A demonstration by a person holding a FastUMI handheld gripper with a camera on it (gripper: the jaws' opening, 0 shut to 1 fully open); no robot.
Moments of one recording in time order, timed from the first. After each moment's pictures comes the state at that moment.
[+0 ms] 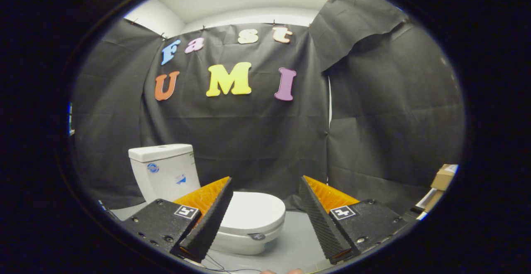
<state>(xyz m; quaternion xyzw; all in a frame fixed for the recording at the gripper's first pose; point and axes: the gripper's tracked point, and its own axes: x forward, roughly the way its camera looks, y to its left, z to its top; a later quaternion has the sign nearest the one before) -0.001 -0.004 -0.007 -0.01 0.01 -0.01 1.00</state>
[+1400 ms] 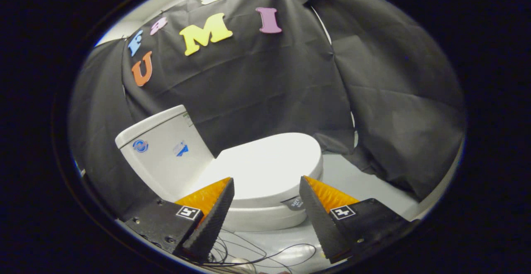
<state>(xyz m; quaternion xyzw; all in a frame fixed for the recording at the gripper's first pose) 0.096 0.038 -0.186 0.15 0.20 0.01 0.97</state>
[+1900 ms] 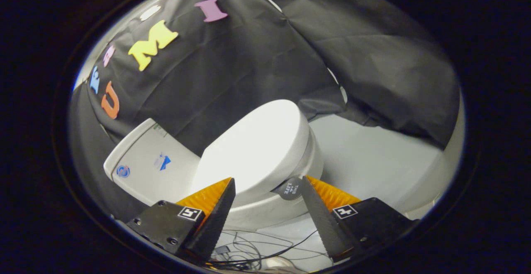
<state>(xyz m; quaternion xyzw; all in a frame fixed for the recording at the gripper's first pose) 0.126 0.014 -0.263 0.31 0.26 -0.05 0.91</state>
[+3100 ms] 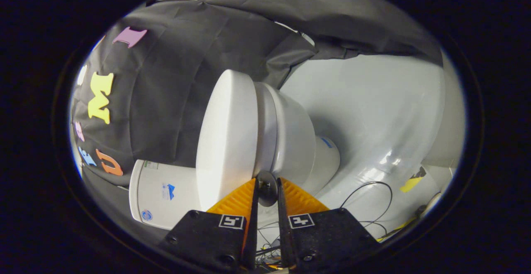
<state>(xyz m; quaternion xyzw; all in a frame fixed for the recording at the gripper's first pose) 0.151 0.005 -0.331 0.52 0.34 -0.06 0.78</state>
